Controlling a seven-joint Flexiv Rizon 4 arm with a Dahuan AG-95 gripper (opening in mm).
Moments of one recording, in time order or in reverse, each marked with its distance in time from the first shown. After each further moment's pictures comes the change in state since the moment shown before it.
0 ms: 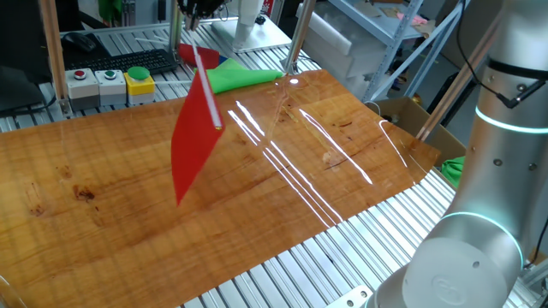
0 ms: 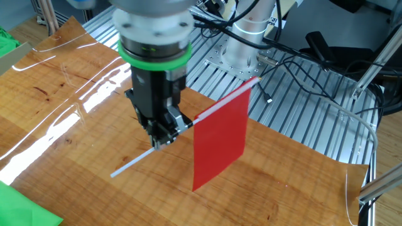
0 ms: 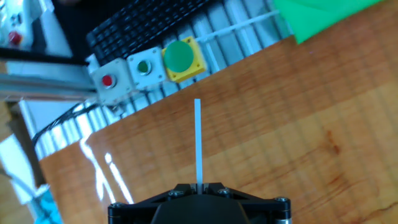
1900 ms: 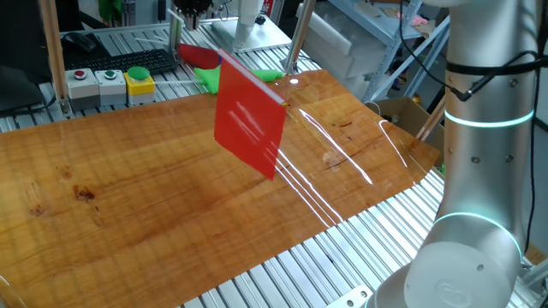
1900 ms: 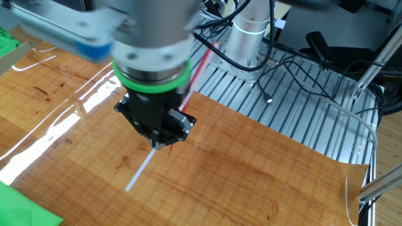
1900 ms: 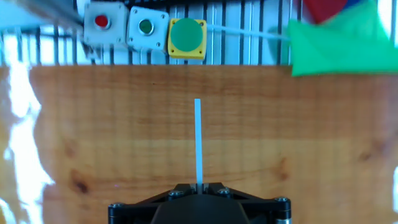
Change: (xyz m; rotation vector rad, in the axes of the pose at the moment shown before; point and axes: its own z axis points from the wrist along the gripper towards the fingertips) arm 0.000 -0.001 -0.001 -0.015 0.142 -0.218
